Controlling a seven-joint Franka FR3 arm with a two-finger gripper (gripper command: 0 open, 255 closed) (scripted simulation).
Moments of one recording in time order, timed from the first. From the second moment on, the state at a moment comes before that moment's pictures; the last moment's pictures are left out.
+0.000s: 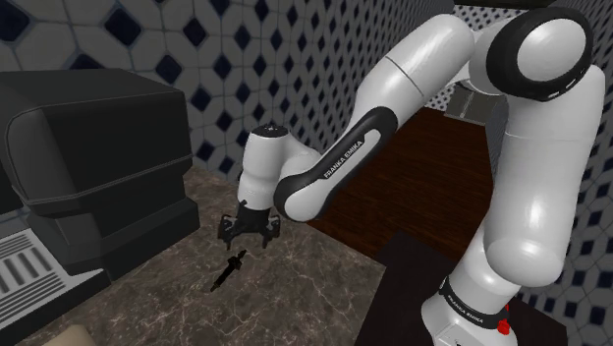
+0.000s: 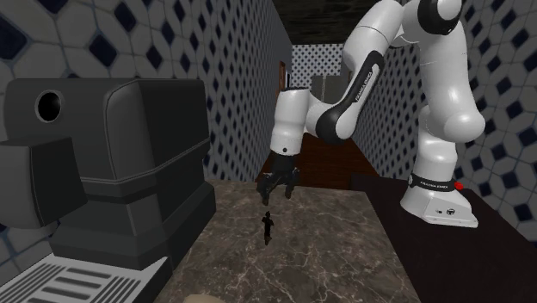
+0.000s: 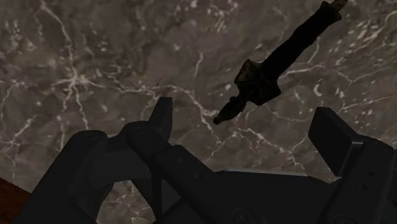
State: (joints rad) arm 0.05 0.28 0.48 -2.28 -0.24 2.66 1.26
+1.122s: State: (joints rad) arm 0.18 0.49 0.36 -2.16 -0.39 2.74 1.43
